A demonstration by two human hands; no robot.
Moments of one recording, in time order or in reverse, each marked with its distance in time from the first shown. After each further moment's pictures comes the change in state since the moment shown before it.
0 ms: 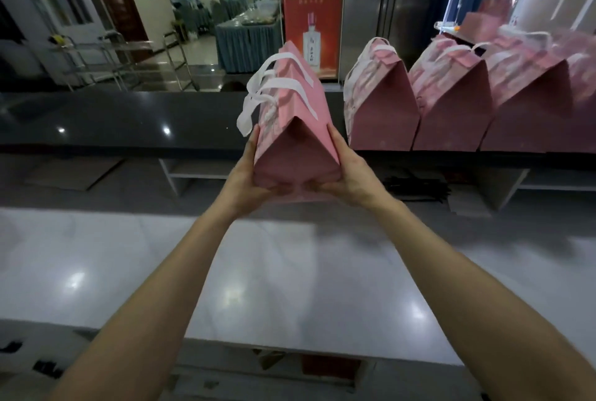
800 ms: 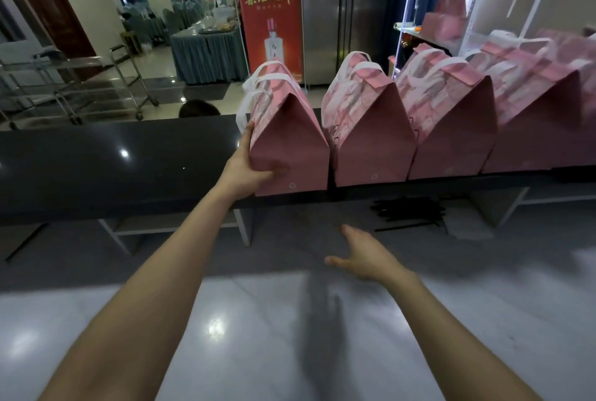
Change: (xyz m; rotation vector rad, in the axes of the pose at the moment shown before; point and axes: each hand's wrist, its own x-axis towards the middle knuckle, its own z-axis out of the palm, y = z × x) left_hand 0.204 -0.050 0.026 -0.059 -0.113 -0.114; right_hand 0.015 0.143 0.045 -0.255 -0.234 0.399
